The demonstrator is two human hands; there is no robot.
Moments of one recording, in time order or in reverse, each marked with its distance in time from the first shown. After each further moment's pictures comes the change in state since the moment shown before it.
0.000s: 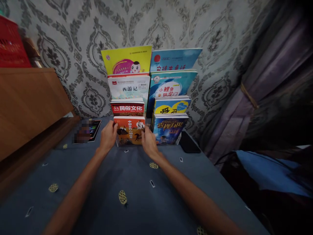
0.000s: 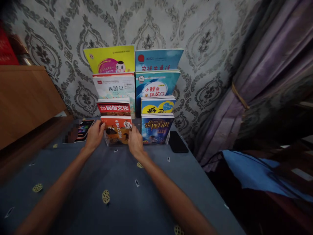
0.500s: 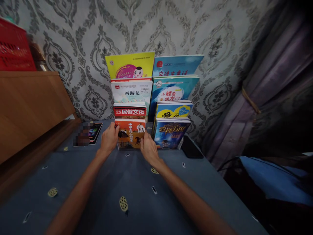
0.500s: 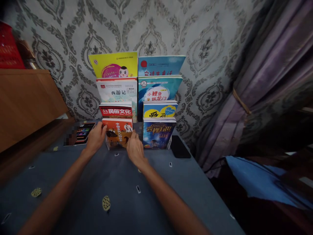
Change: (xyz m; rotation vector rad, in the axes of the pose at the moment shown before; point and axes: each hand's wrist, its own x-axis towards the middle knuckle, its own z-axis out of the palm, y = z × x) left_hand 0.006 0.010 -0.005 0.327 -0.133 -0.113; right_hand -0.011 -0.017 -0.001 -0.208 -0.151 0.090
